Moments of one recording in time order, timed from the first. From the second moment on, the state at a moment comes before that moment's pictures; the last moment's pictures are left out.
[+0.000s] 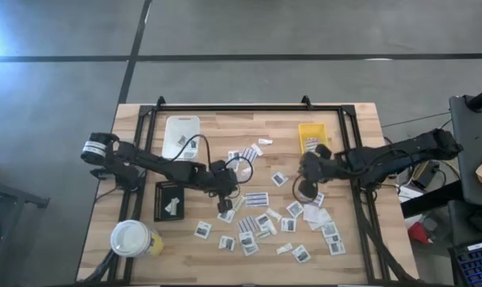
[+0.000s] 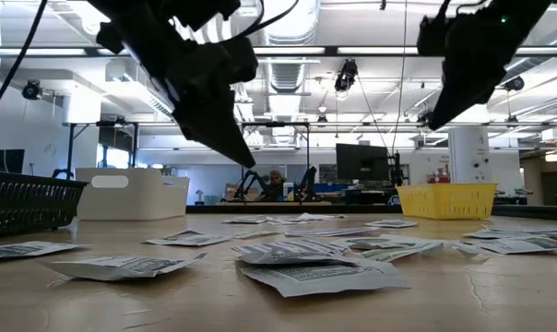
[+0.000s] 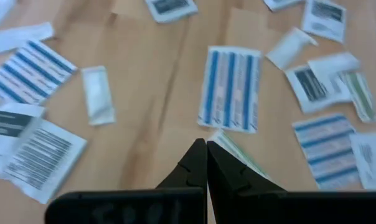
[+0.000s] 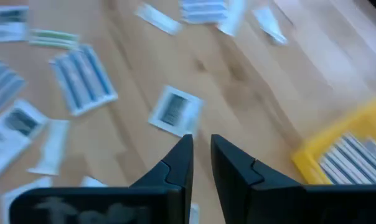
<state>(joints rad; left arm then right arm) -0.16 1.59 0.93 -0.16 -0.16 -0.32 0.19 1.10 0.76 -0.68 0.37 0.58</state>
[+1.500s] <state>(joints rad) 0.04 1.78 0.93 -0.23 -0.48 -0.69 0.07 1.59 0.80 -0.06 0.38 0.29</state>
